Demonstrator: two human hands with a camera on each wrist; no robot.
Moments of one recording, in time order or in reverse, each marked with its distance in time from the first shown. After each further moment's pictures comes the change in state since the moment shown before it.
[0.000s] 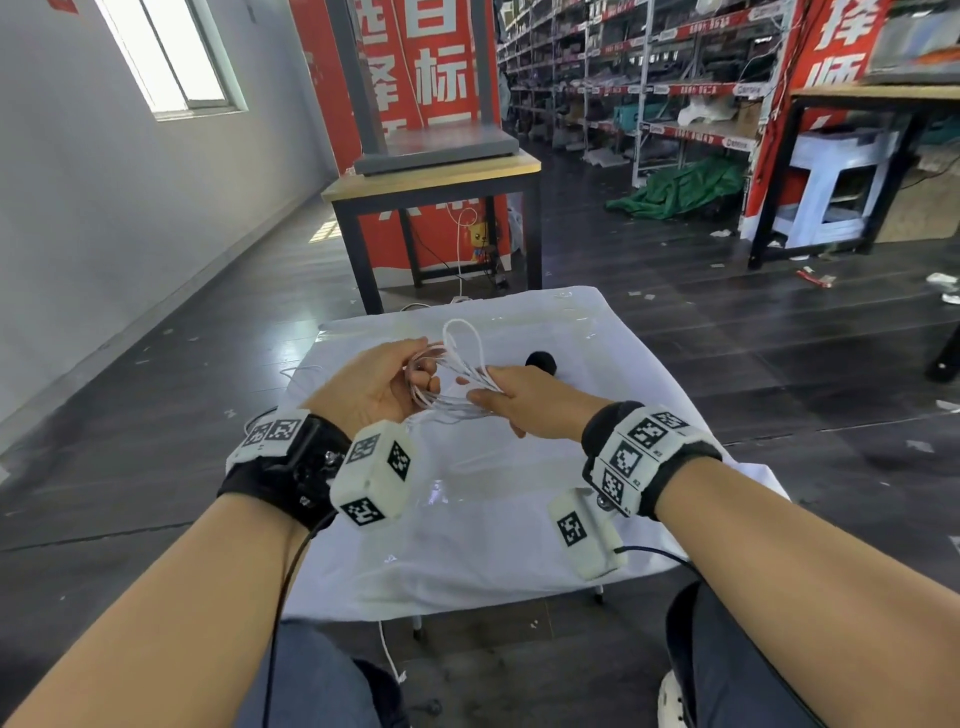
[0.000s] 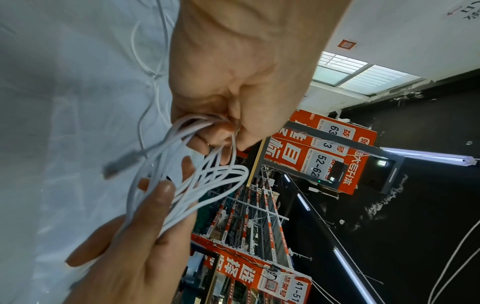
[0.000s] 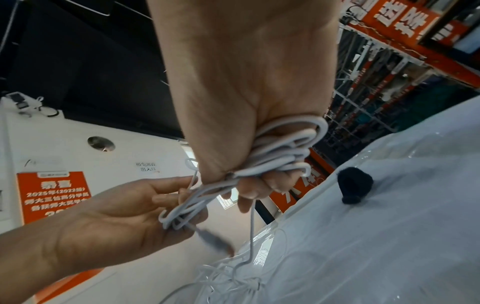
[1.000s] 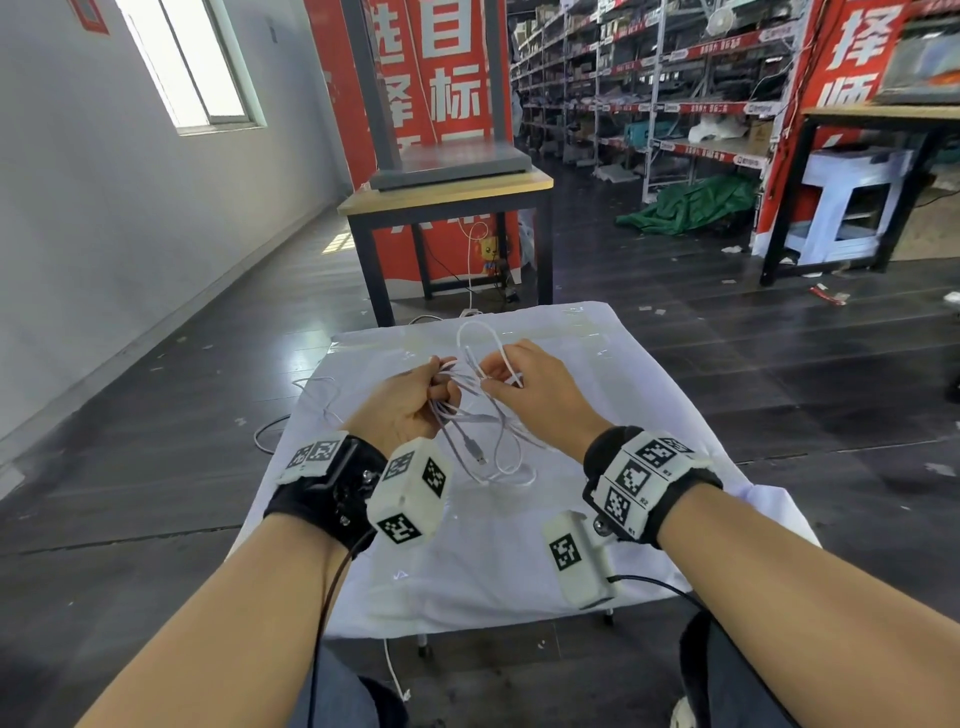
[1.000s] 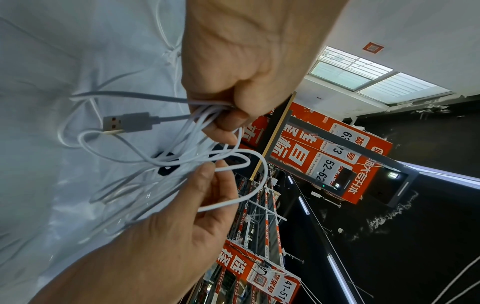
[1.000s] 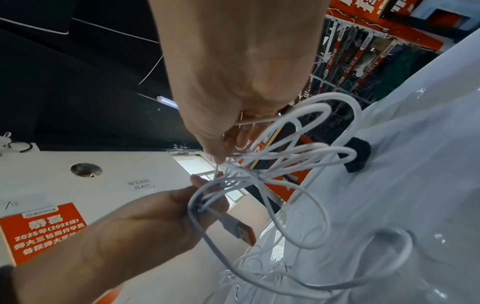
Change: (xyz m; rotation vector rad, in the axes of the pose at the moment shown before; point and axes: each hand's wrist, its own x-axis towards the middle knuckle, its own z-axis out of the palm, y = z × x) left_hand 0.011 -0.013 0.012 -0.301 0.049 0.031; right_hand 0.013 -0.003 0.003 0.062 0.471 -0.137
